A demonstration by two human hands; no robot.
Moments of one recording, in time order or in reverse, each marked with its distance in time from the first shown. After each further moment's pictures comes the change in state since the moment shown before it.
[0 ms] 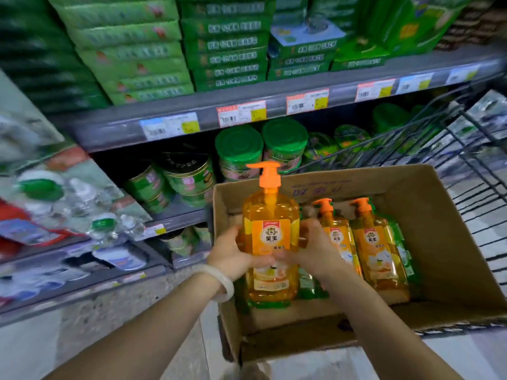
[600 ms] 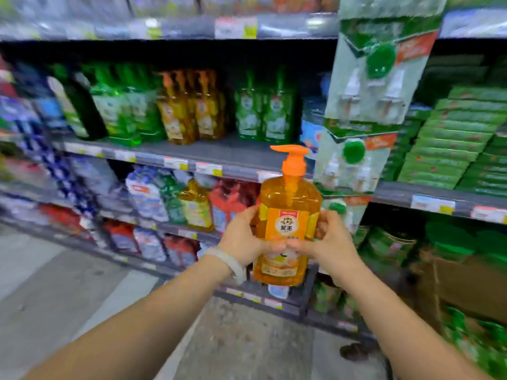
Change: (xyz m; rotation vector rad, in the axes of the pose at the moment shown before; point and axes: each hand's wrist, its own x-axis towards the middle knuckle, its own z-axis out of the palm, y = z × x) left_hand -0.314 -0.087 -0.321 -0.075 0.639 0.390; right_hand -0.209 -0.193 0.322 0.153 -0.322 -0.633
